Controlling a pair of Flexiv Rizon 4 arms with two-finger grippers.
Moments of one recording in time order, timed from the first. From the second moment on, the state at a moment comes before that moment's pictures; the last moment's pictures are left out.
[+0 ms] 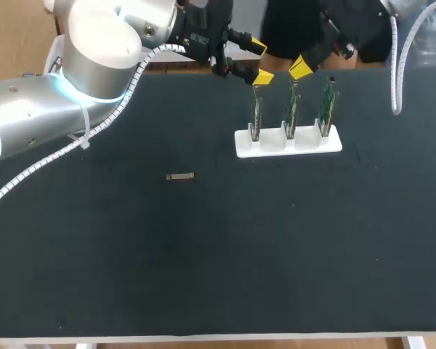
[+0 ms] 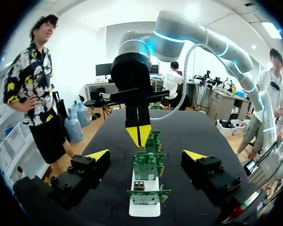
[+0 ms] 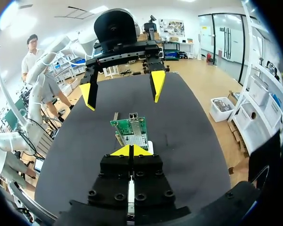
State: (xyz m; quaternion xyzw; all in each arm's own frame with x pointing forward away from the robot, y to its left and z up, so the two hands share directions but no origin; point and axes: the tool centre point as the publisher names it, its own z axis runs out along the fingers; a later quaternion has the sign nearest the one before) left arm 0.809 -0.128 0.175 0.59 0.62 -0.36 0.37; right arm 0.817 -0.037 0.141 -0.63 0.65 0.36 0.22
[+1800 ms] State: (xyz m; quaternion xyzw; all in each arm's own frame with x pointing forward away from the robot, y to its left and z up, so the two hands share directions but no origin) left arm 0.809 -0.128 0.175 0.59 0.62 -0.36 0.37; right arm 0.807 -0.136 0.190 -0.61 0.61 0.42 0.29
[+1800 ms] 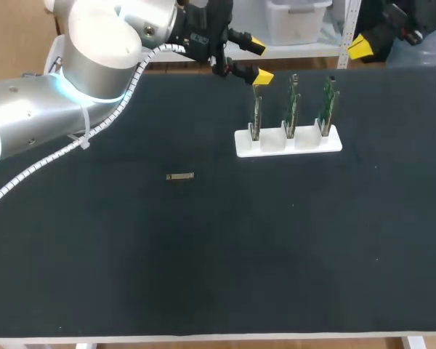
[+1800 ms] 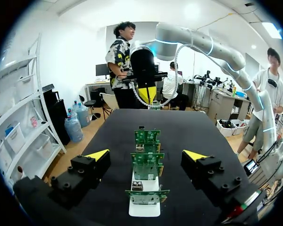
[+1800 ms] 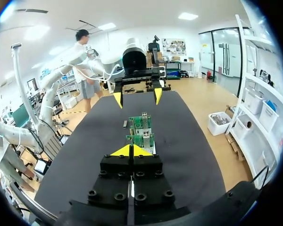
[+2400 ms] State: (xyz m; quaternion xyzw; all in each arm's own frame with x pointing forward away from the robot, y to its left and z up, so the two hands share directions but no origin) left arm 0.809 -0.128 0.175 0.59 0.62 -0.36 0.37; right arm 0.808 -0.158 0.179 -0.62 0.62 0.40 0.27
